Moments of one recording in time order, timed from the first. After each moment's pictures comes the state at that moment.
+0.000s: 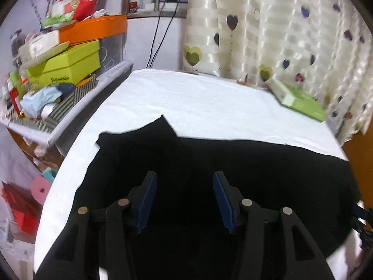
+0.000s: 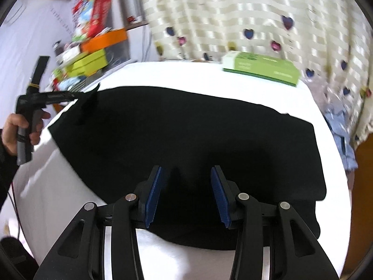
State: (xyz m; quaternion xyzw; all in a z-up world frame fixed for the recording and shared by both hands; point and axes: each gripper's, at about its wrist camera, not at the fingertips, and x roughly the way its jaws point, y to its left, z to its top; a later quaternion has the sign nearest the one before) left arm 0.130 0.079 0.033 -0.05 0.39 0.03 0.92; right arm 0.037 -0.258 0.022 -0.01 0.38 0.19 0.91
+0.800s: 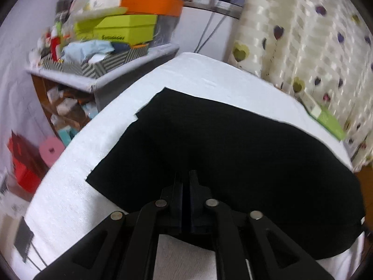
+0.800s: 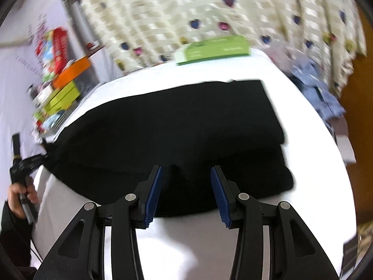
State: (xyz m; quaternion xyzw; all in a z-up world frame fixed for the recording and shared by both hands) left arm 0.052 0.141 -0.005 -0.16 0.38 0.11 0.91; right arm 0.014 -0.327 0.013 0.12 0.40 0.10 0.90
